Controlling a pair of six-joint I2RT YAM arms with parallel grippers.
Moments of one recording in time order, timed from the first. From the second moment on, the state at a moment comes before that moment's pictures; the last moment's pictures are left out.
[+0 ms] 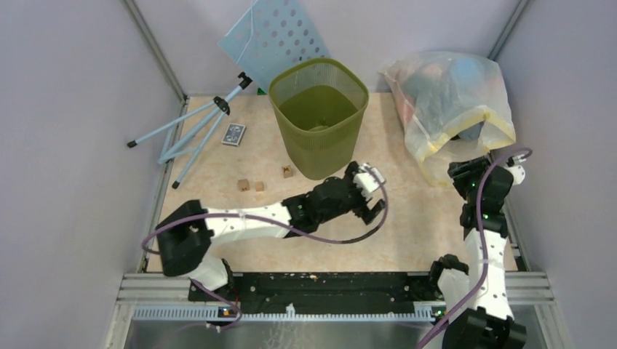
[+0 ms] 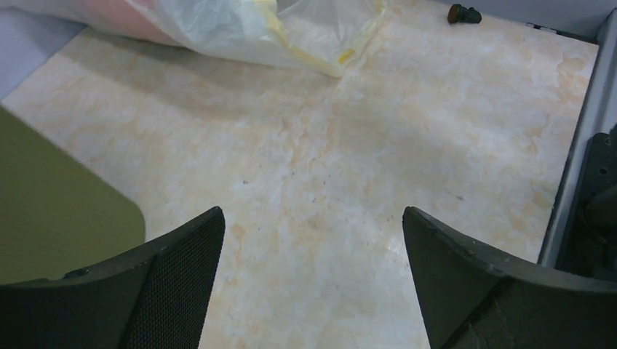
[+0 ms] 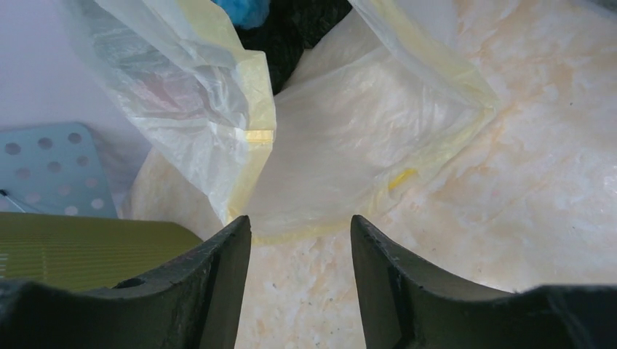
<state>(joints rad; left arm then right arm) -1.14 1.48 0.89 0.39 -0.11 0.02 -0.33 0.78 0.53 -0.17 -0.05 0.77</state>
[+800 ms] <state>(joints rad) -1.12 2.42 2.04 0.06 -0.23 0.10 -0.32 0.45 0.68 -0.50 0.19 0.81</state>
